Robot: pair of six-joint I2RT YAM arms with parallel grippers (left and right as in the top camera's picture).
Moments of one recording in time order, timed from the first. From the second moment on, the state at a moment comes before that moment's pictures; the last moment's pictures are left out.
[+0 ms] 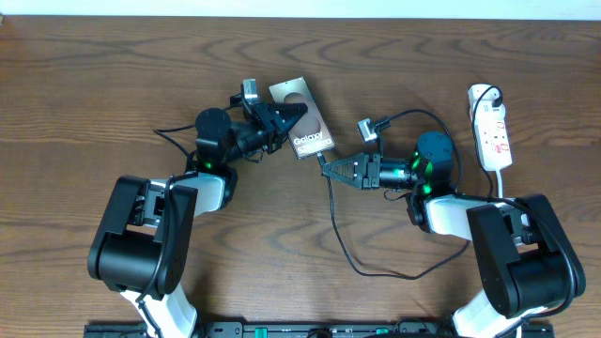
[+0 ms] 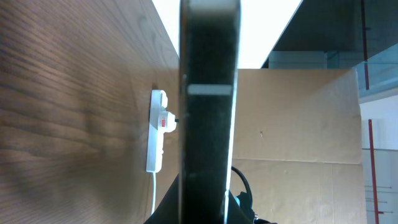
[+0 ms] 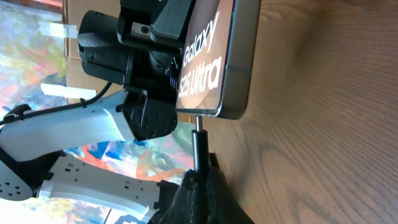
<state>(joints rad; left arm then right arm) -0.22 1.88 0.75 1.07 0.79 -1.51 0.25 1.79 0.58 1.06 -1.24 1.17</state>
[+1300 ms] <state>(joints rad) -0.25 1.88 0.75 1.11 0.78 -1.43 0.25 1.79 0.58 1.07 -1.20 1.22</state>
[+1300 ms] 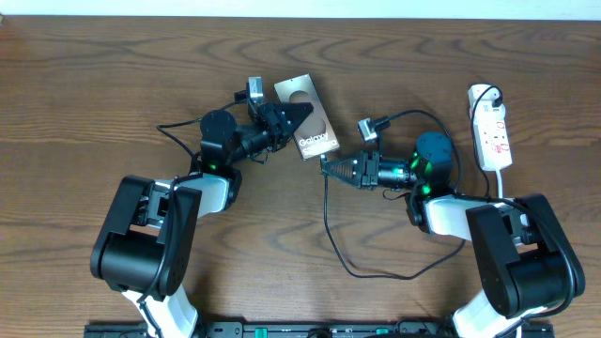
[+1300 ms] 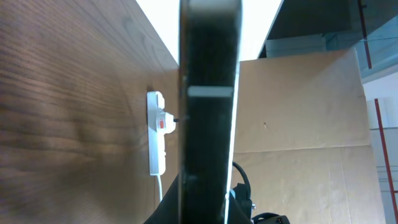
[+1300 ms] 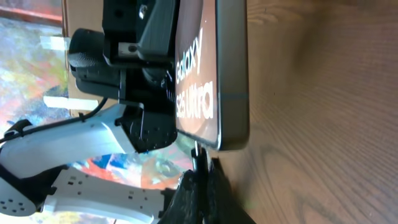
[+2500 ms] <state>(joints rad) -0.24 1.88 0.75 1.11 0.88 -1.42 0.23 1.79 0.59 0.93 -1.22 1.09</state>
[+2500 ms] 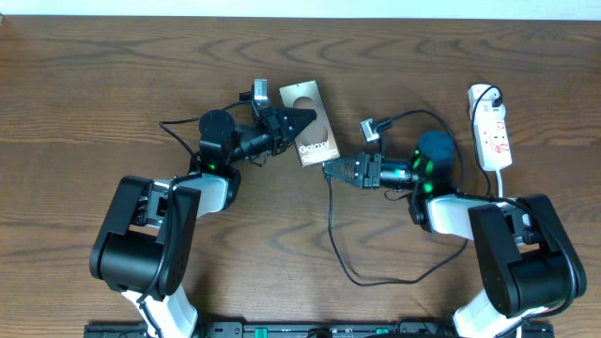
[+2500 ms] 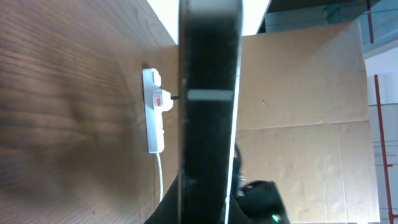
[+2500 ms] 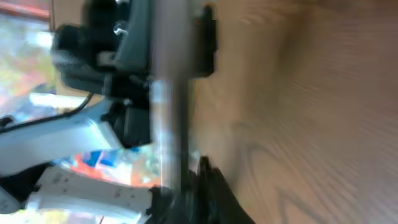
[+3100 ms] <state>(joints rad) -0.19 1.88 0.75 0.92 0.95 -1.32 0.24 1.60 0.78 -0.22 -0.59 0.38</state>
